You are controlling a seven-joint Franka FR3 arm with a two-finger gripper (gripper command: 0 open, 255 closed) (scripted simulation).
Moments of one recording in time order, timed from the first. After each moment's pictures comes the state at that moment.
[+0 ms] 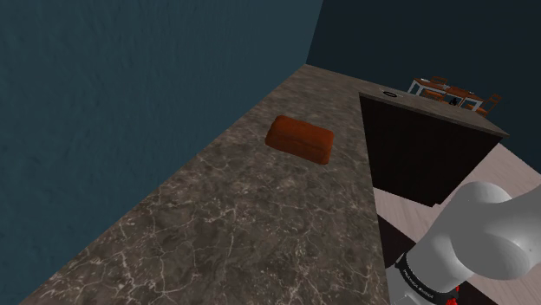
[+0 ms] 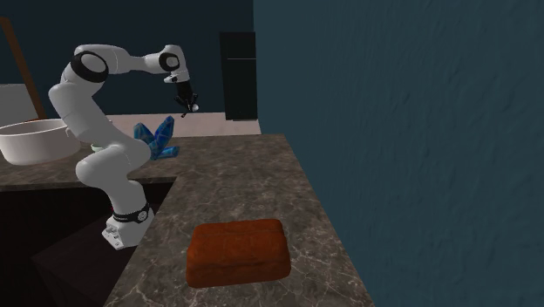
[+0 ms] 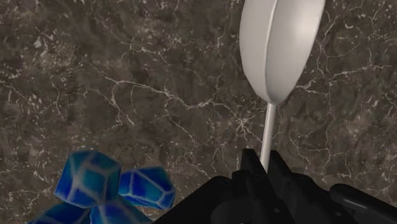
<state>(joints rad) 0.15 -0.55 1.44 -1.72 0.47 1.71 2.57</state>
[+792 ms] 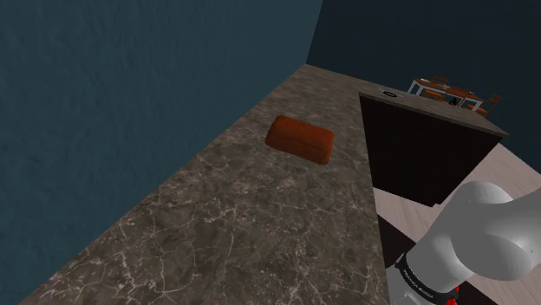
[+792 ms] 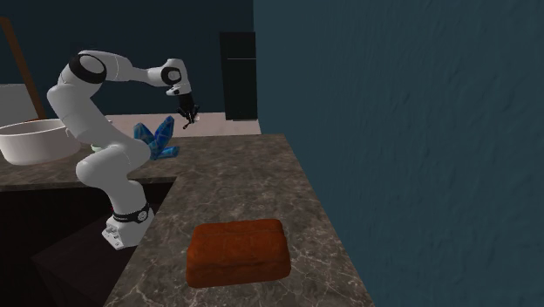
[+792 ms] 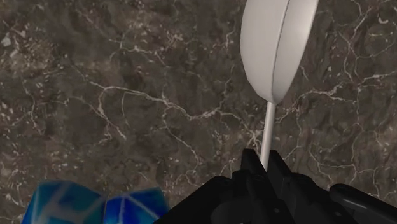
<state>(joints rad) 0.16 -0.58 1.49 -1.87 0.51 1.86 2.55</state>
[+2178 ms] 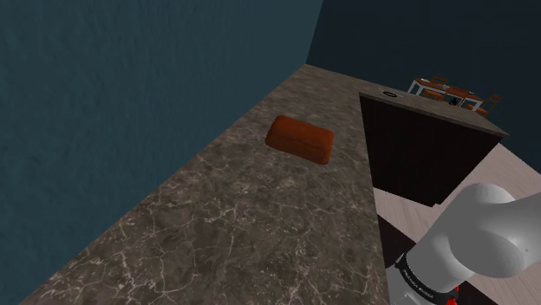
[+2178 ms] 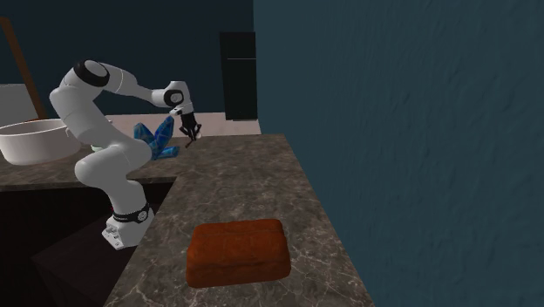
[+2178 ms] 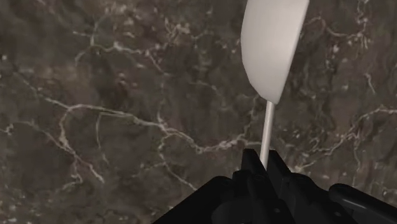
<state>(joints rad) 0.08 -0.64 1.67 -2.04 0.62 2.09 2.50</state>
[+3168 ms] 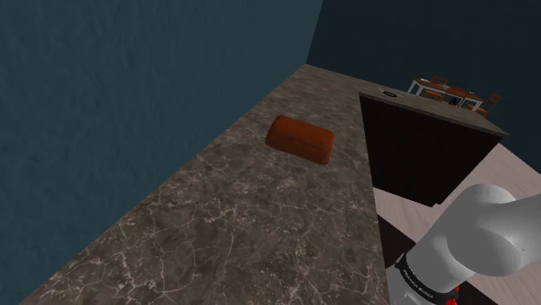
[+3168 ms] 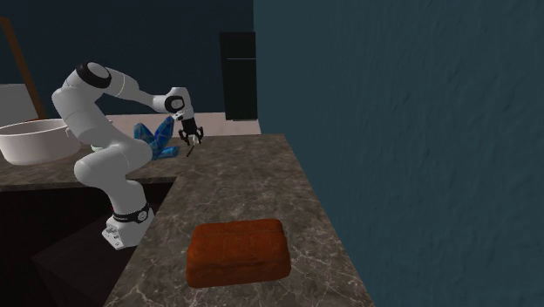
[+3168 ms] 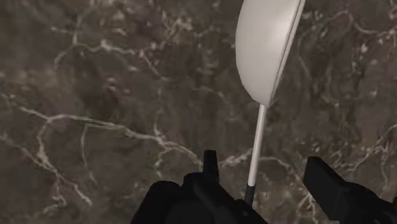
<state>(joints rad) 0.04 -0.66 1.74 -2.07 0.67 2.15 2.48</state>
